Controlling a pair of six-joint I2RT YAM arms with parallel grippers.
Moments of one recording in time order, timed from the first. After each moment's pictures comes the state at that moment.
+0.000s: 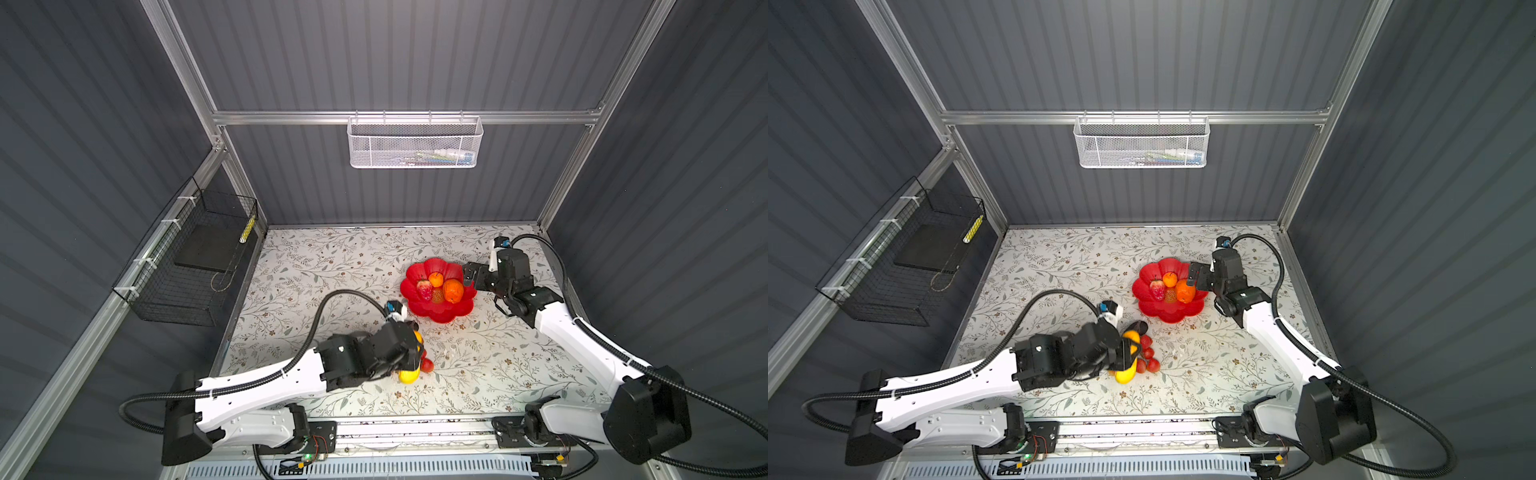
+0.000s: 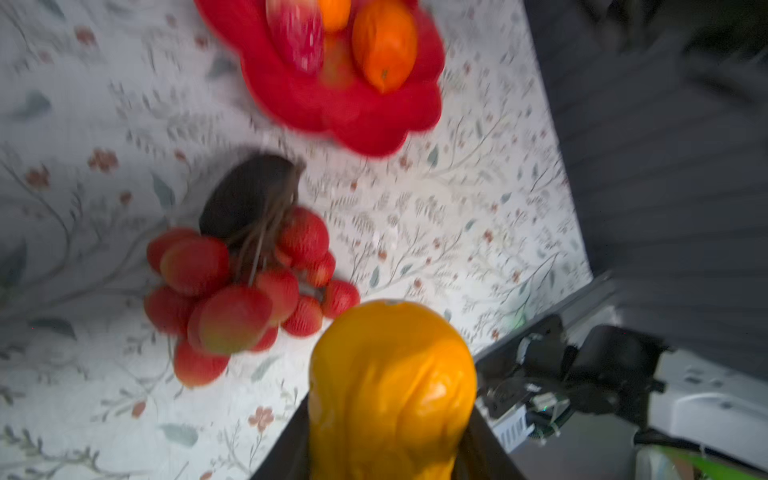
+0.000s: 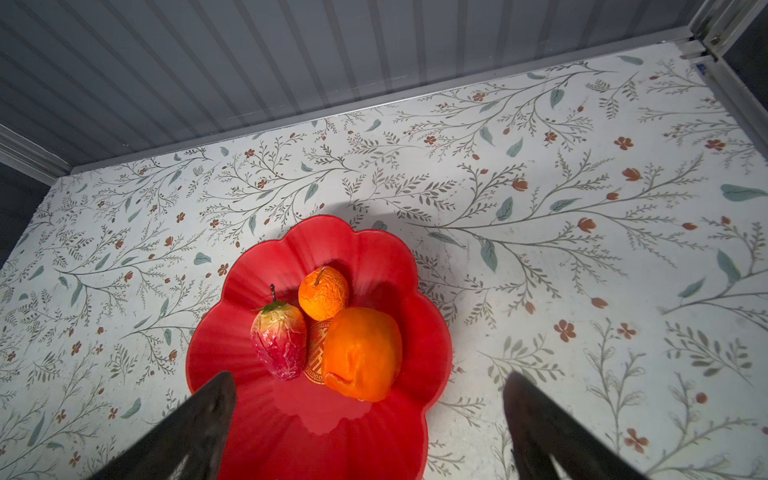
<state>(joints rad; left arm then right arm) -1.17 1.17 1.08 -0.63 -0.23 -0.90 0.32 1.27 0.91 -0.23 0.09 0.36</state>
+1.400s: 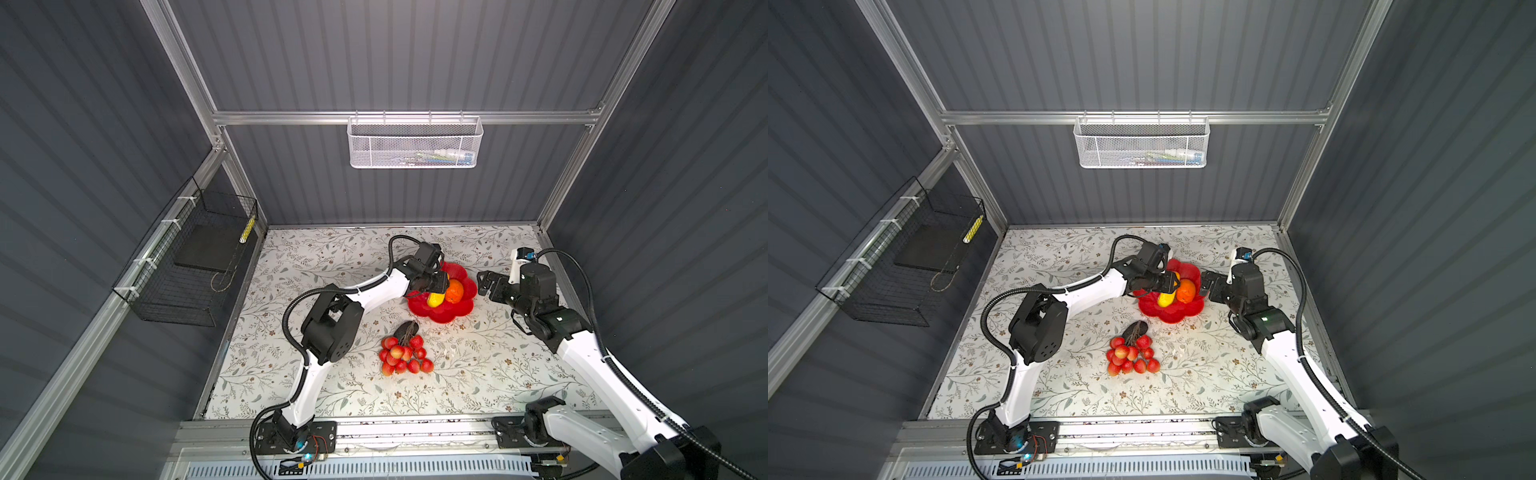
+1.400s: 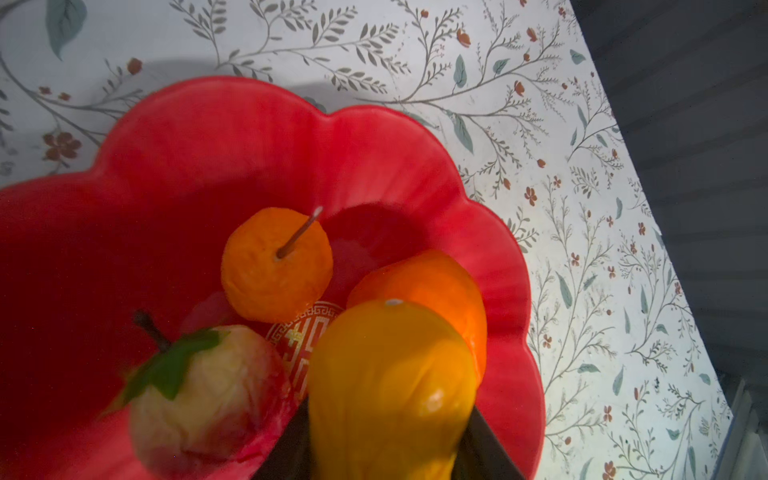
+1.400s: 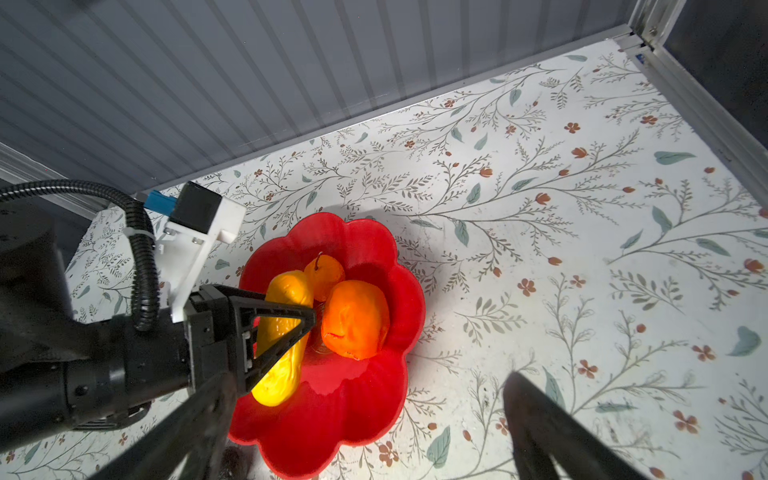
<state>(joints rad) -0.79 2.19 1.74 -0.37 0.18 -0.46 0.27 1.01 0.80 -0.32 0.07 0.42</state>
